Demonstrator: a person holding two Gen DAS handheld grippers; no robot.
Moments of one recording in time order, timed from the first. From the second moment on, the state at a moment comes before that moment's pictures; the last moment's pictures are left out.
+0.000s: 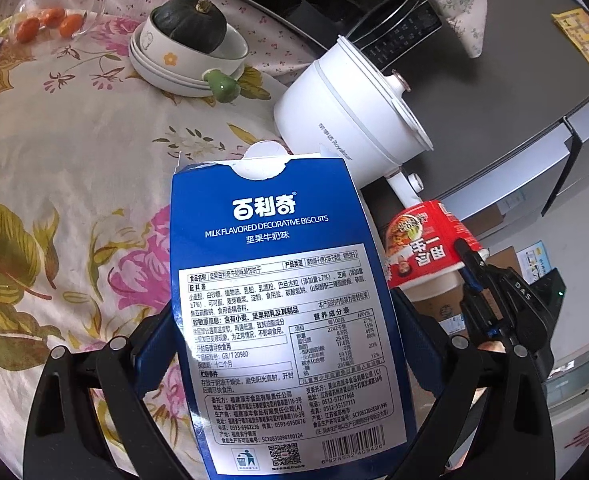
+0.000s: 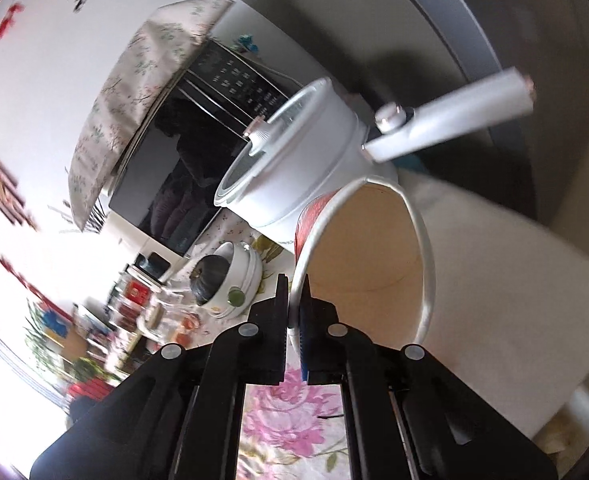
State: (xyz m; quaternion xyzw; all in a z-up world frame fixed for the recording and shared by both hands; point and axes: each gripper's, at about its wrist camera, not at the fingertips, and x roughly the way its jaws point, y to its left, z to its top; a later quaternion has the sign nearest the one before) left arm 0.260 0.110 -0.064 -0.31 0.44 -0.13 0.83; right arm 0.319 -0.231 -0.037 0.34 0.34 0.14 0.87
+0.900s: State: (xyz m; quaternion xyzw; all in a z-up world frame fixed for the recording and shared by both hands) left arm 0.246 0.088 -0.047 -0.29 0.42 -0.16 0.84; right arm 0.159 -0.201 -0.026 0.01 0.39 0.05 0.92
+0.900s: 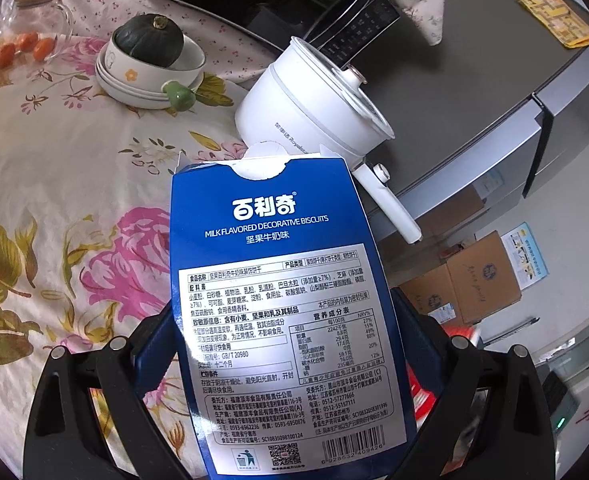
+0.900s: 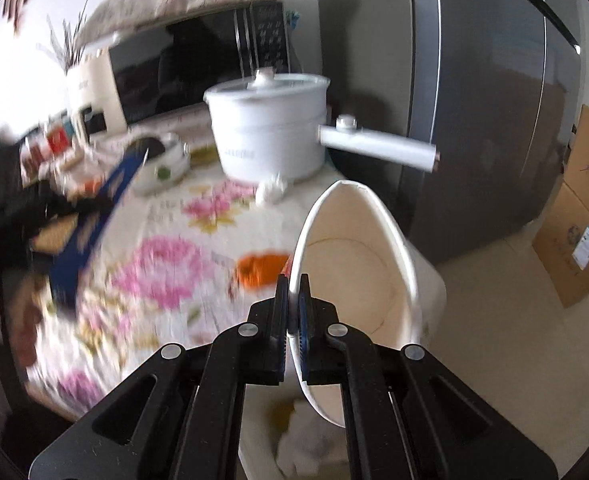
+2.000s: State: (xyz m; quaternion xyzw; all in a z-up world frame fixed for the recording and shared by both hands) left arm 0.227 -0.041 -0.069 -0.21 0.48 -0.29 0.80; right arm 0.091 -0.319 -0.045 0.05 0.38 -0.24 0.89
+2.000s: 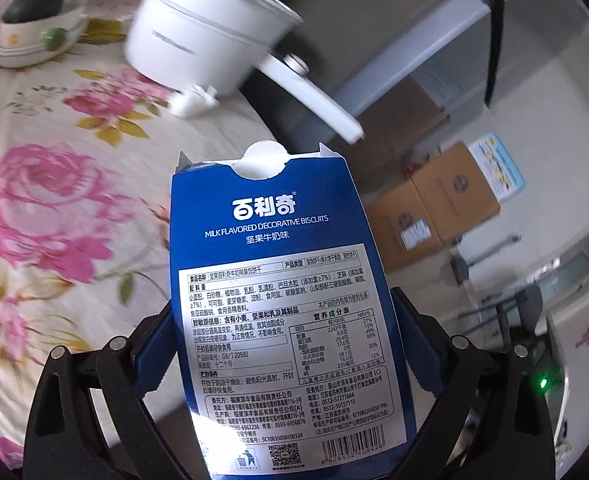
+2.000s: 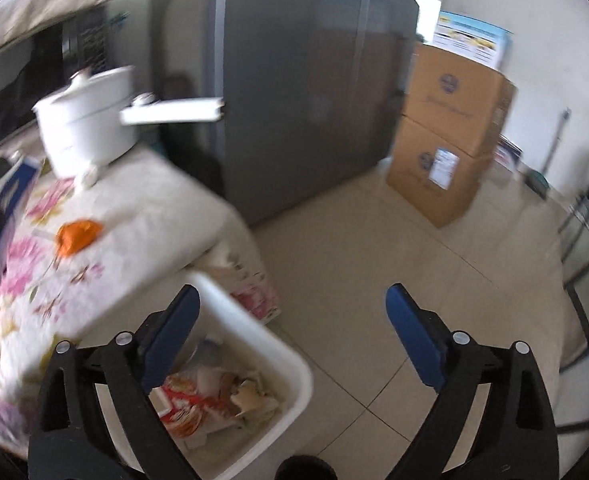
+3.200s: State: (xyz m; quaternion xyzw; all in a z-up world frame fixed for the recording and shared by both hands) left arm 0.182 -0.162 -0.120 0.02 0.56 -0.33 0.76; right arm 0.077 -0.366 -0.043 0.10 0.35 -0.31 0.88
